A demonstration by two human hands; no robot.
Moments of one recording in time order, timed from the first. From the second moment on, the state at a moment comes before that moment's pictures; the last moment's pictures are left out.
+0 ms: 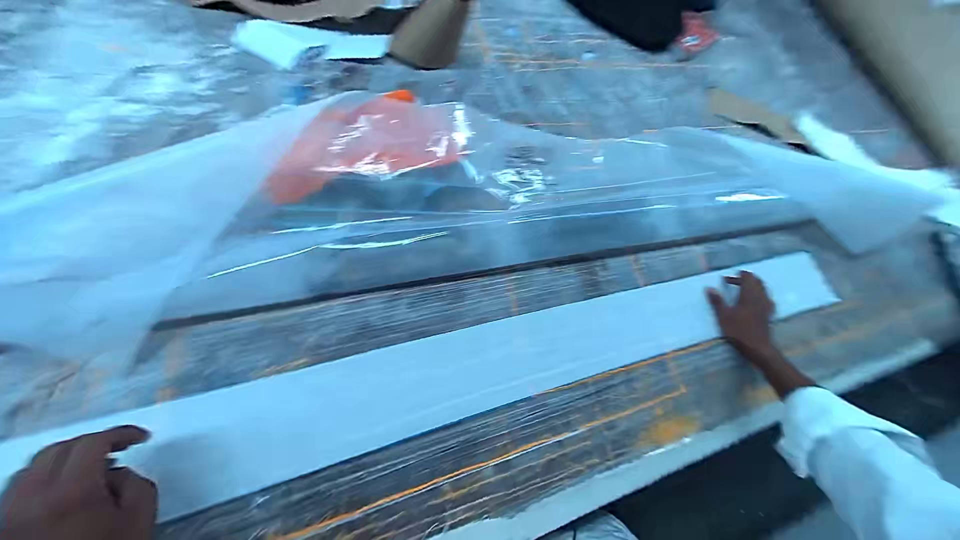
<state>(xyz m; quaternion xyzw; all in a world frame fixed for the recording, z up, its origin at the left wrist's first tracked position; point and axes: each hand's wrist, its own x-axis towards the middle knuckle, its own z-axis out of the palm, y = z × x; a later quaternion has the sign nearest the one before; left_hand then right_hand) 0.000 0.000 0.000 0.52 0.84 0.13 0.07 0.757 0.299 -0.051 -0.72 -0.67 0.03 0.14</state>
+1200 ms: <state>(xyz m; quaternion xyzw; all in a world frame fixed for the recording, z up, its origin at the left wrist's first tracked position) 0.588 0.241 -0.010 0.77 0.62 0.07 0.12 0.912 0.311 -0.047 -0.59 -0.78 0.03 0.21</state>
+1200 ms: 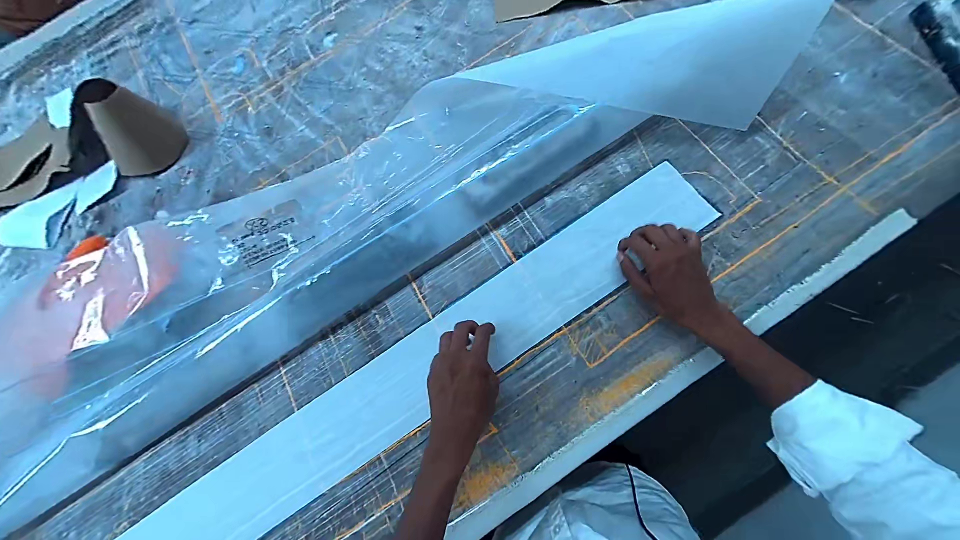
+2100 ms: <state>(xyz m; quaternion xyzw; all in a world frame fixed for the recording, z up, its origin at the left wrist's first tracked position) 0.771 0.362 -0.012 0.84 0.52 0.01 0.13 1.021 0.341 -0.058 -0.71 -0.63 0.08 0.29</state>
